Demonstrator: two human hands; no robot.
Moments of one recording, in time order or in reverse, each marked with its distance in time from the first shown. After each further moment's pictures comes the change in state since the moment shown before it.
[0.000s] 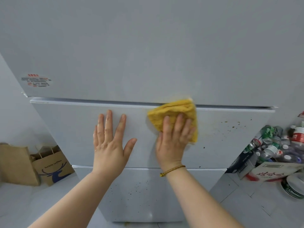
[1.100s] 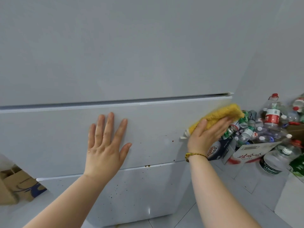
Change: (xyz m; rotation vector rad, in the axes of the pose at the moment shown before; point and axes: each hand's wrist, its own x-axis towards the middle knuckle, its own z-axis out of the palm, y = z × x) left_hand -0.002 0.051 0.043 0.176 0.139 0.396; right_hand 0.014 0.138 -0.056 0.189 0.051 0.894
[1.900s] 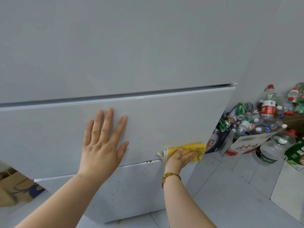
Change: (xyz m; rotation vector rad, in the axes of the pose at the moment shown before) left_hand 0.002 -0.009 -0.006 -0.027 -0.099 0.054; right_hand -0.096 0.023 0.020 0.232 -0.104 0.818
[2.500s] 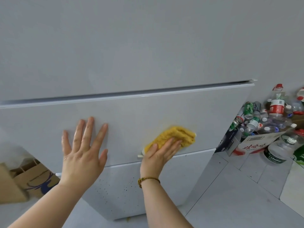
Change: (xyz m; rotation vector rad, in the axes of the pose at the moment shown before) left_hand -0.045 -0.072 -0.021 0.046 -0.134 -0.125; right_hand -0.081 0.045 0.068 -0.198 -0.004 -0.730
